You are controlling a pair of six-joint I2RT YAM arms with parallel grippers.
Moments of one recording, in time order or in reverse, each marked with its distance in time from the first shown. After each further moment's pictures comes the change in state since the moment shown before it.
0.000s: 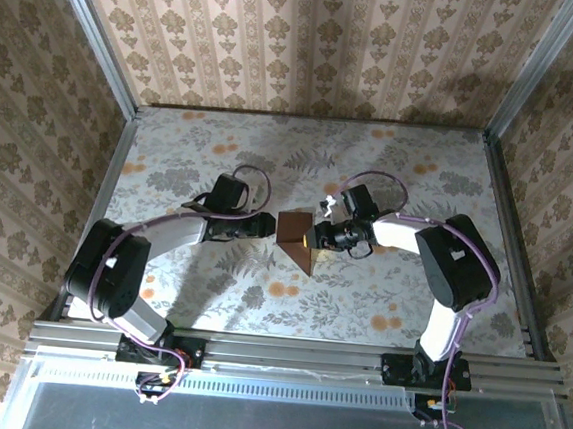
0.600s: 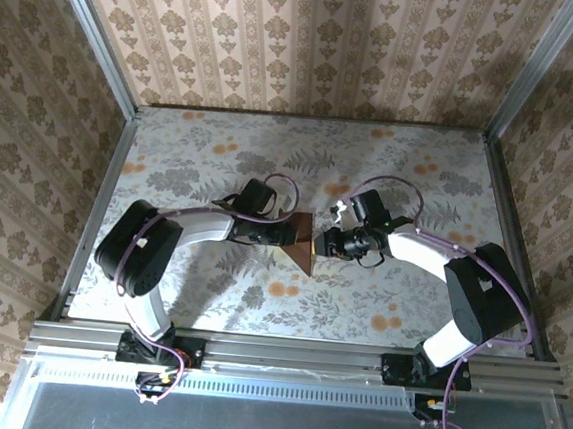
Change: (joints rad) left arm -0.127 0.182 0.115 0.019 0.055 -0.002; right arm 0.006 -0.239 -0.092 -0.146 0.051 0.070
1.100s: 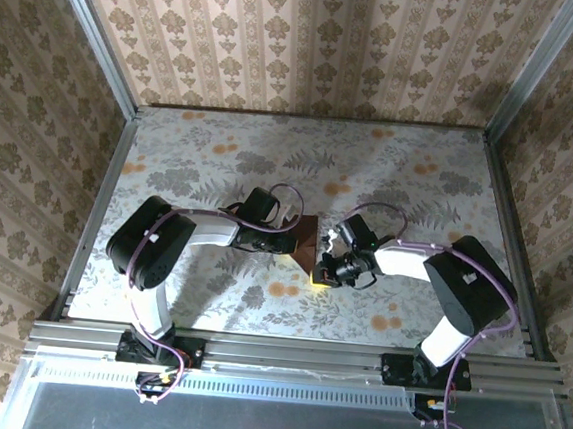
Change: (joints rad) left arm -0.026 0.094 -0.047 0.124 0.056 0.009; right arm 0.119 0.047 -0.147 0.062 -0.031 0.169
